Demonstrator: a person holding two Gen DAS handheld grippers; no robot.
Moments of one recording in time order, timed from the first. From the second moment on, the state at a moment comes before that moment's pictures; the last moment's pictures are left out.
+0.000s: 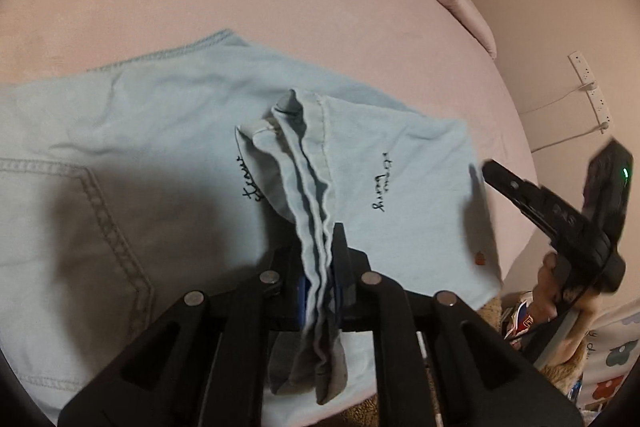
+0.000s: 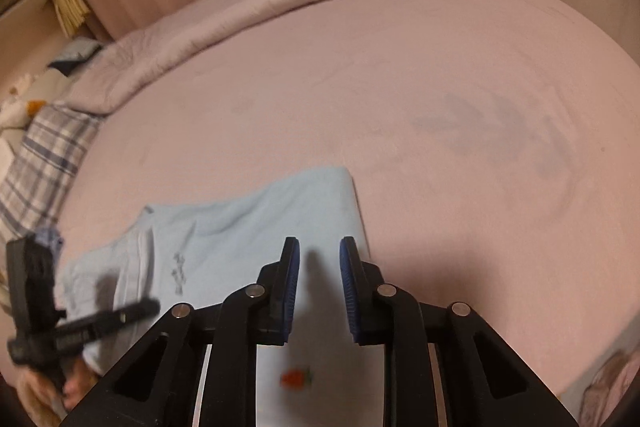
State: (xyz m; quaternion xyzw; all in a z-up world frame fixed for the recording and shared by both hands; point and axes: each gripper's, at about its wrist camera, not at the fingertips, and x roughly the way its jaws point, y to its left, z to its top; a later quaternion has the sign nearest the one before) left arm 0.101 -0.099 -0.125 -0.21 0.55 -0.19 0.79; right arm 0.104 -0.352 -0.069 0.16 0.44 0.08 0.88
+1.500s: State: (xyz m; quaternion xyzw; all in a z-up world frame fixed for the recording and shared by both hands) left arm 0.034 -0.075 -0.113 -0.20 0.53 -0.20 0.80; right arm 0.023 -0.399 -0.108 0.25 0.48 0.10 0.84
